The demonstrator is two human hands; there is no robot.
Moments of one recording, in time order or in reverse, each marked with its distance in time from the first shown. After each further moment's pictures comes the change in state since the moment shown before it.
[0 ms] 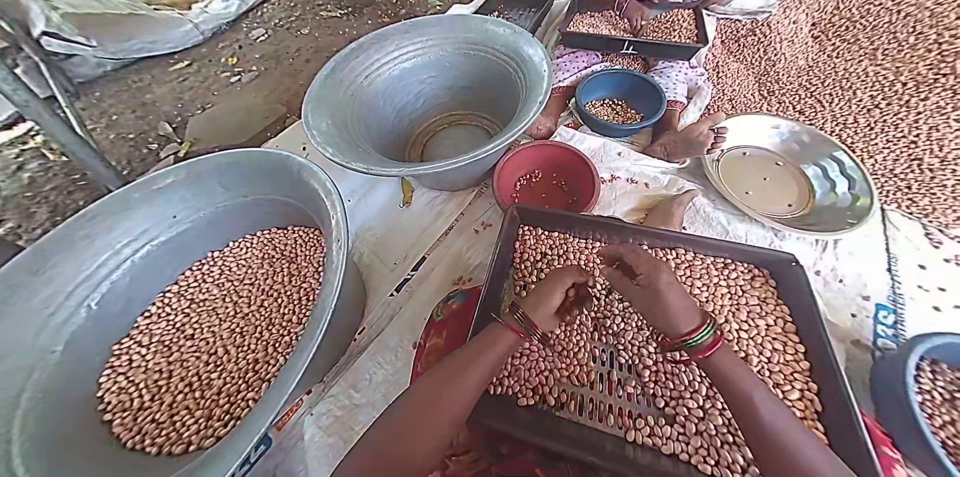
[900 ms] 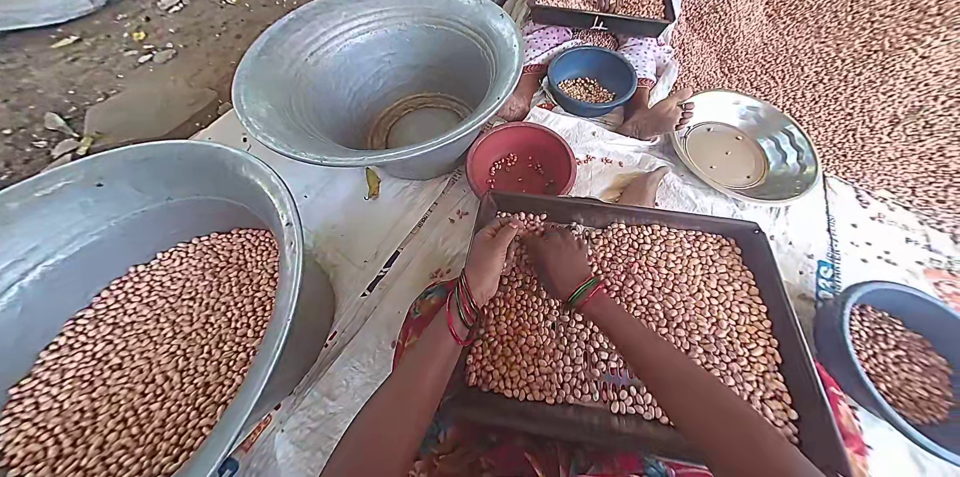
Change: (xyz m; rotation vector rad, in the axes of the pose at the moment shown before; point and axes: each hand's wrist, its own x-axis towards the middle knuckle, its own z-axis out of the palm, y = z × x) left_hand -0.003 0.023 -0.043 -0.048 0.380 0.291; right_hand 0.042 -0.005 0.076 -0.404 -0.432 0.343
